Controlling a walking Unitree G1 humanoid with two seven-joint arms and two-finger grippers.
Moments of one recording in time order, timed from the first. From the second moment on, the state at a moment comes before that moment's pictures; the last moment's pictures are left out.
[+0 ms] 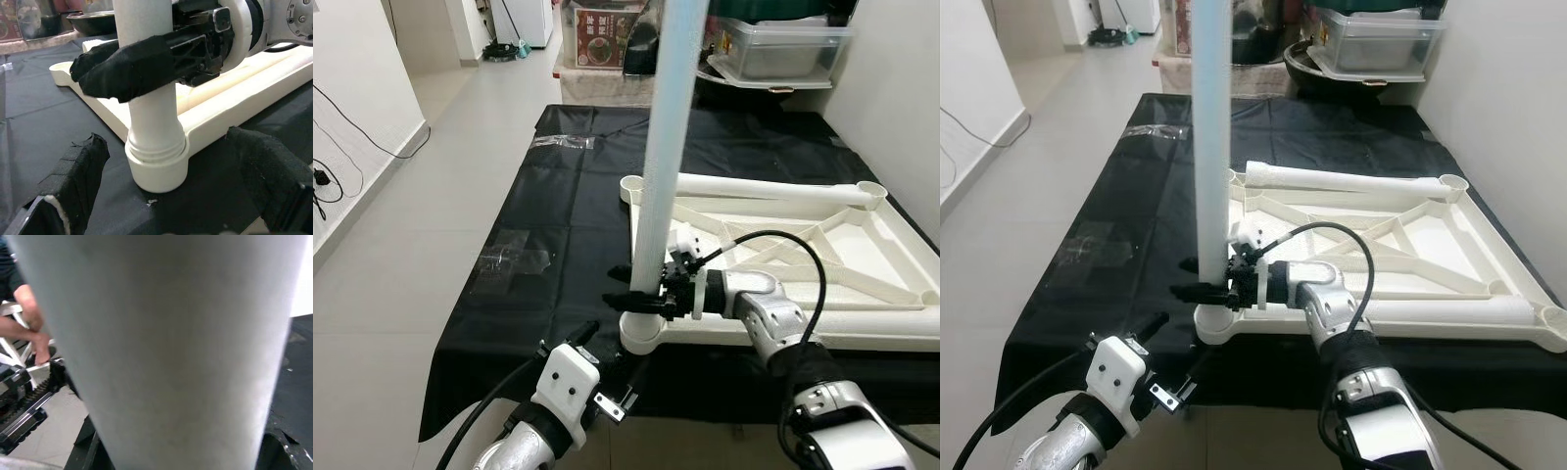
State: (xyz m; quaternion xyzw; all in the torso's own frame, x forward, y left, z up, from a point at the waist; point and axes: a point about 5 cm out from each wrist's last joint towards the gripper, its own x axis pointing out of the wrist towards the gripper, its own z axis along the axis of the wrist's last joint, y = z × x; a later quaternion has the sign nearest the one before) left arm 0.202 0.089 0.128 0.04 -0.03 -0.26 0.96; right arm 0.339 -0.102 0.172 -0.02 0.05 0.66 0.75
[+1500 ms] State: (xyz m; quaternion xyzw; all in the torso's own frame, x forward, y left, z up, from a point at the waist) left arm 0.205 0.087 0.132 0.04 -0.03 -0.27 0.96; right arm 0.354 -0.107 0.157 0.11 -0.03 0.01 0.99
